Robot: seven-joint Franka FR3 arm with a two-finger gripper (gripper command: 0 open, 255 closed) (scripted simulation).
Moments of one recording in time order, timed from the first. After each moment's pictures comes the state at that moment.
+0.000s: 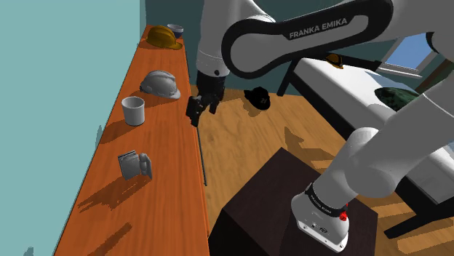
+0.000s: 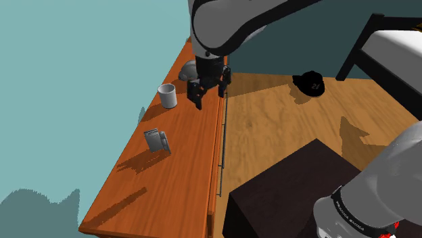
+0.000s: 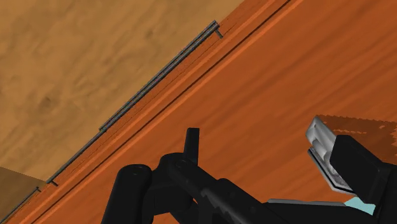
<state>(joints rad) 0.13 -0.17 0.32 -2.26 0.04 2.09 0.26</state>
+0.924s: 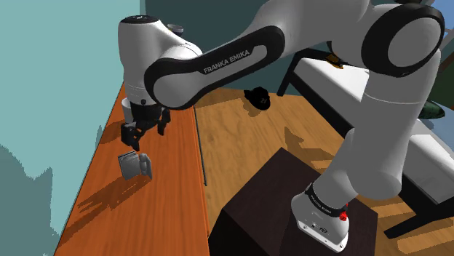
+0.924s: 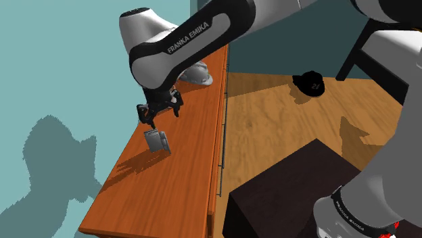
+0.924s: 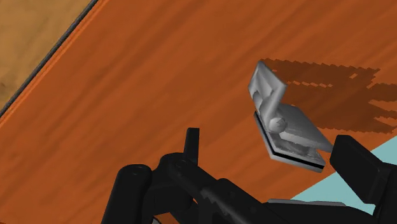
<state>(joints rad) 0.26 0.37 0.38 -1.83 -0.17 2.15 0.56</state>
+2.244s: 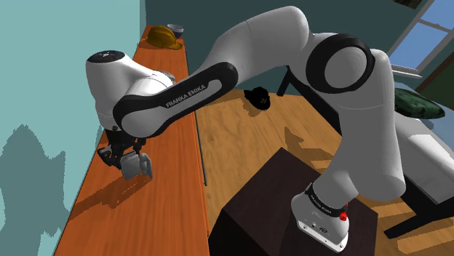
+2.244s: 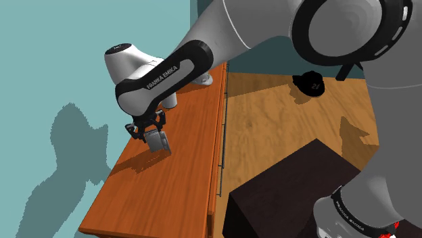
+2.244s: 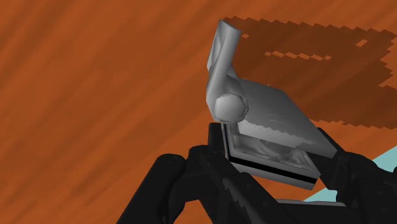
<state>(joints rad) 0.36 0.66 0.34 -1.58 -0.26 2.19 0.64</state>
